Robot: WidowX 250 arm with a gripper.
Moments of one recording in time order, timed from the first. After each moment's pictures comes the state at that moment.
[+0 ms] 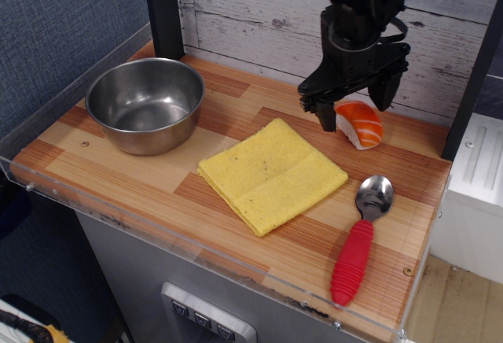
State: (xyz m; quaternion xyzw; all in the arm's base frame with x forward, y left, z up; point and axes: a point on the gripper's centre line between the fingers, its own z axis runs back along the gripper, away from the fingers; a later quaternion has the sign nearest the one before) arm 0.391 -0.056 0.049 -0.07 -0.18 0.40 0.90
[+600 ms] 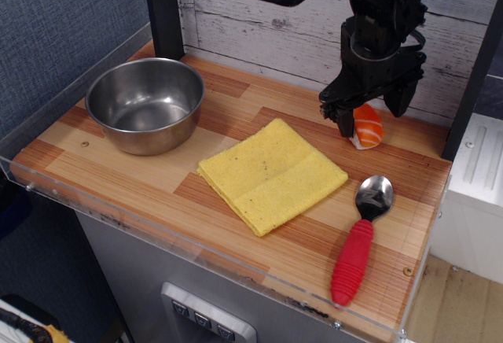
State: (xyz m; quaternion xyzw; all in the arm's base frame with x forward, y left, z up) arm 0.405 -0.068 0.029 -0.07 -0.17 0.40 0.90
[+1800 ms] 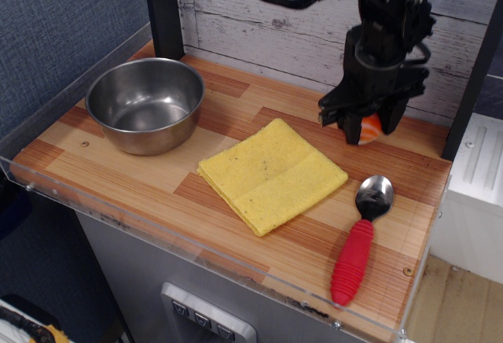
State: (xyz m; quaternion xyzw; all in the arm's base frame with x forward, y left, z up) arm 0.390 -0.072 0.034 -0.04 -0.15 0.38 0.91
